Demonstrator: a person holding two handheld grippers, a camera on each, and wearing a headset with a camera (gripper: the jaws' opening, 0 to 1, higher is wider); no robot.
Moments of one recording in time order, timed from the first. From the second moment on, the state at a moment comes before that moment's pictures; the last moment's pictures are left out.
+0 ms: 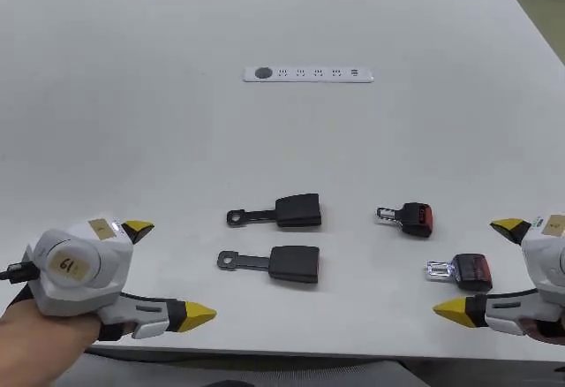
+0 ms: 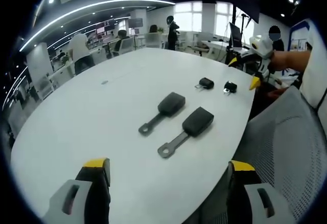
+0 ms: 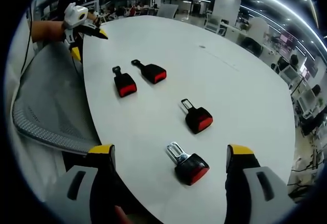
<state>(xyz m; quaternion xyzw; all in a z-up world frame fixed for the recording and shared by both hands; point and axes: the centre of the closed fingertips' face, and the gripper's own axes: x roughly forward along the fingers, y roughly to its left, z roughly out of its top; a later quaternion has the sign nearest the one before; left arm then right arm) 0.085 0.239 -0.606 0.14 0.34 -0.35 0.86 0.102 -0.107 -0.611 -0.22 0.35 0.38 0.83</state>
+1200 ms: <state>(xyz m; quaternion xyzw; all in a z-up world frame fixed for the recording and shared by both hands) 0.085 0.239 -0.608 0.15 0.35 -0.35 0.86 0.100 -0.108 -0.612 -0.23 0.35 0.38 0.82</state>
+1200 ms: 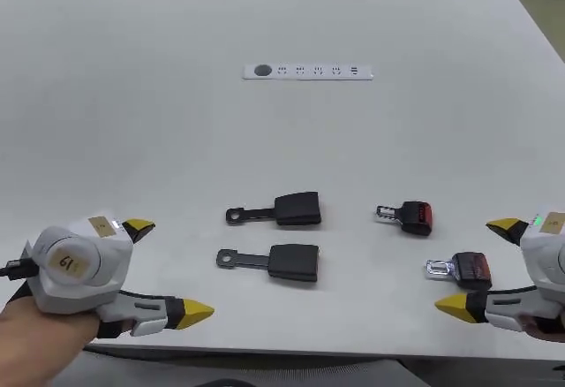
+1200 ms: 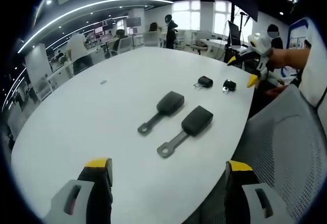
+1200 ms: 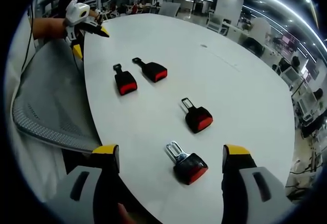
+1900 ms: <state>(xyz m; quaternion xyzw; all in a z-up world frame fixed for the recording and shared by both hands) 0.091 0.209 -0.614 0.18 0.34 -0.41 0.83 0.107 -0.113 -0.621 -0.25 0.36 0.40 0.81</state>
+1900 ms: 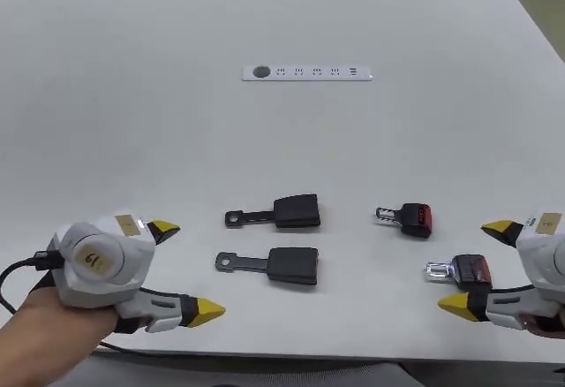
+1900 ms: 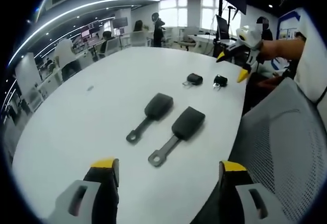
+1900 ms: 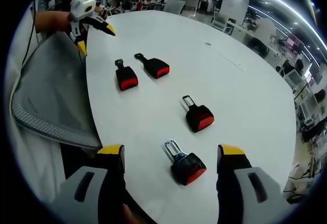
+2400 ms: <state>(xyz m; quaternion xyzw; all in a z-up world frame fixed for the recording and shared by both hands) 0.106 0.153 -0.636 0.23 0.34 -0.50 0.76 0.118 -0.120 -0.651 -0.31 0.37 0.44 0.76</state>
